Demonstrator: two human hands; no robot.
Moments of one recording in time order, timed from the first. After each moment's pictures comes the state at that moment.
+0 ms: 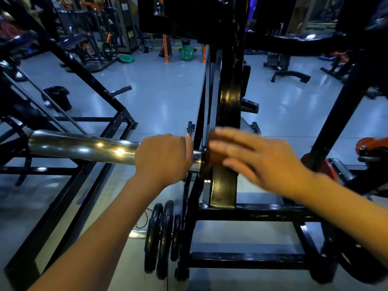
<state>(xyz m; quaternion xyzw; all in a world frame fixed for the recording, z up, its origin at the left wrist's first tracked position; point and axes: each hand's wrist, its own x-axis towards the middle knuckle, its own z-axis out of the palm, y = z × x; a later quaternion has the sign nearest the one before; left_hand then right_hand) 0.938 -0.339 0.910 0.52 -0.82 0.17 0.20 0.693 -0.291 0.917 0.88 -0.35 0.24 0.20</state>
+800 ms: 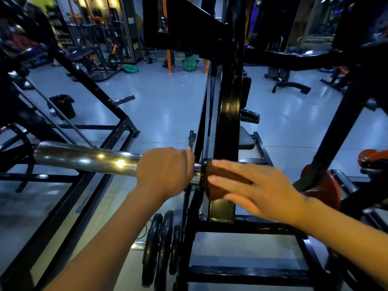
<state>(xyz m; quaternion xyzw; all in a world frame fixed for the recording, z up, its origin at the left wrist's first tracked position) 0.938 -0.341 0.908 0.51 -0.82 0.18 0.21 0.690 -0.283 0.891 0.90 -0.31 0.24 0.18</state>
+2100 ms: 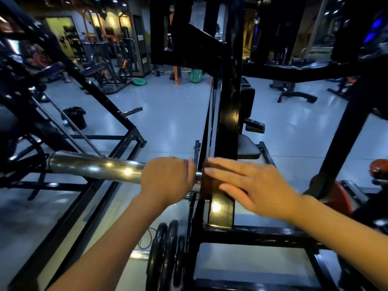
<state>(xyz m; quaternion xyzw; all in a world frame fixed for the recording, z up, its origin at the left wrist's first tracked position) 0.935 -0.336 0.915 0.52 -0.81 0.16 0.19 0.694 -0.293 0.909 0.90 -0.34 0.25 0.14</state>
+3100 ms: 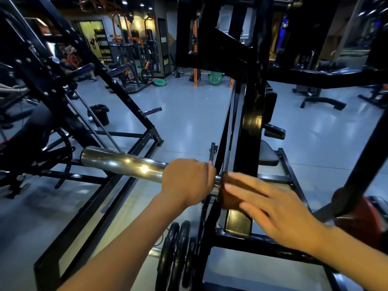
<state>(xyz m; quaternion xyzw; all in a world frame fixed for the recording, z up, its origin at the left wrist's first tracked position) 0.935 -0.333 0.920 0.52 -0.82 0.16 0.18 0.700 -0.274 0.893 0.89 -0.35 0.27 0.08</state>
